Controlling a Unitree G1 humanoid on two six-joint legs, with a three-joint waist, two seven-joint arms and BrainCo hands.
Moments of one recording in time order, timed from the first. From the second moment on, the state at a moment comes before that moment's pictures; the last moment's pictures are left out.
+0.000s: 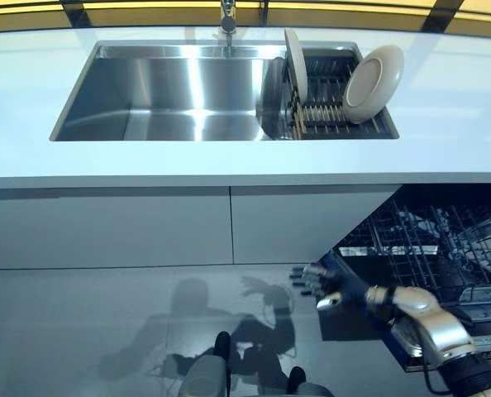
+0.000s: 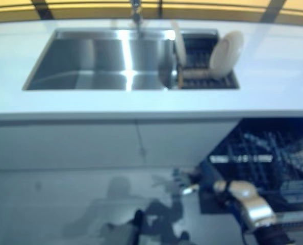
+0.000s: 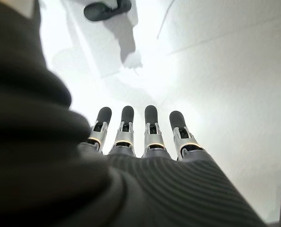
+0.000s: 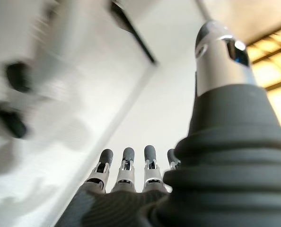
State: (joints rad) left arm 0.30 0.64 0.14 1.19 0.11 -0.37 -0.34; right arm -0.07 -0.68 0.10 0.10 0.50 0.27 0.78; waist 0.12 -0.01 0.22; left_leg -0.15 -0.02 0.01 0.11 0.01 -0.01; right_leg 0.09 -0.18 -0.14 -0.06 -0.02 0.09
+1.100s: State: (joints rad) left arm 0.36 0.45 -0.17 1.15 0.22 -0.28 0.05; right arm -0.64 -1.03 -0.28 0.33 1.46 0.02 0.30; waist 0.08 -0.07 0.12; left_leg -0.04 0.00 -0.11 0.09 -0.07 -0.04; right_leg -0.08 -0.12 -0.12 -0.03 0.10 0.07
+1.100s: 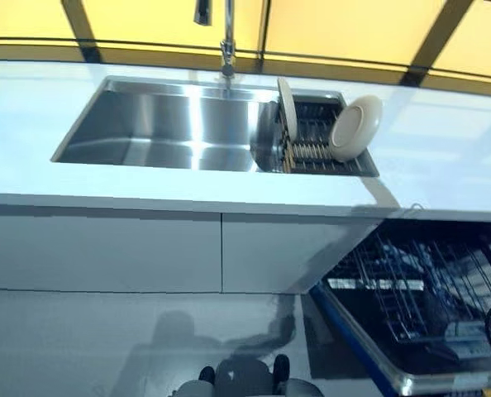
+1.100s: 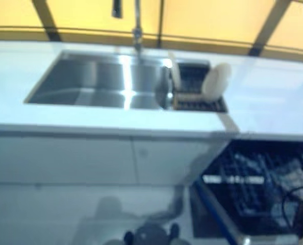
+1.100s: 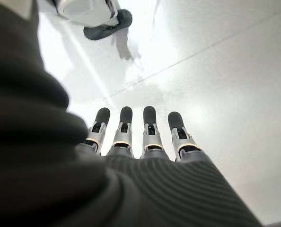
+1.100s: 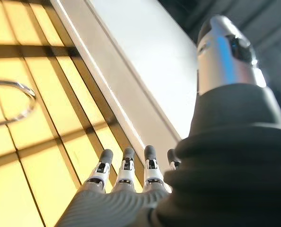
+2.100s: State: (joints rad) left arm -0.05 0.43 -0.34 1.13 0.11 0.19 -0.13; right arm -1.20 -1.03 0.36 0.81 0.90 0.36 -0.08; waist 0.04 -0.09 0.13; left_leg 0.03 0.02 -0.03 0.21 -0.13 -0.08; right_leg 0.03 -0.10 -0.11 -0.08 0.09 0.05
